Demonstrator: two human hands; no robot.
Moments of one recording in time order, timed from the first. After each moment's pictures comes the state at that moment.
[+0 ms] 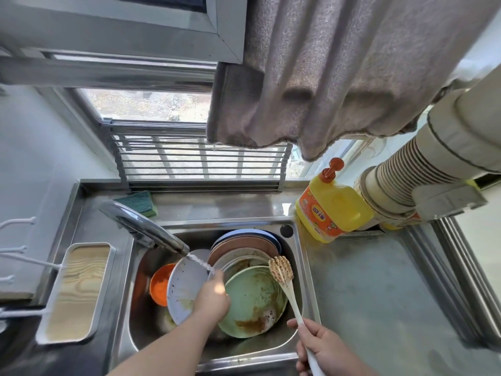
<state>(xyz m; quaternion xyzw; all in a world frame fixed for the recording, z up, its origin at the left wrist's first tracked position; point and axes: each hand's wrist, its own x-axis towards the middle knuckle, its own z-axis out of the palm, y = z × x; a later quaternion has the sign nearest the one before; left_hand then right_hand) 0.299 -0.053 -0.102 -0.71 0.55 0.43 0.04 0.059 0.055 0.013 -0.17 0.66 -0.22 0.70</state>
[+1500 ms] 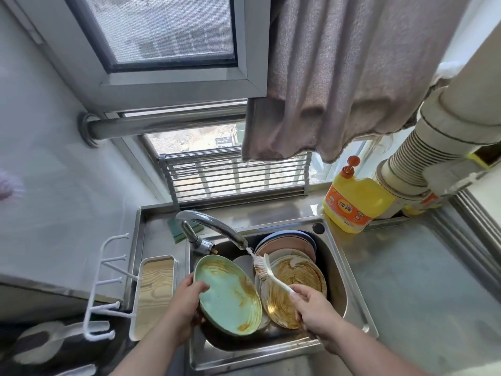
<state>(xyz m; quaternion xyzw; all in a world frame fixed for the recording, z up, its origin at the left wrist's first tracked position) 0.466 -0.040 0.023 -0.72 0.25 0.61 -0.23 0.177 0.027 0.003 -0.27 0.70 -0.23 0.62</state>
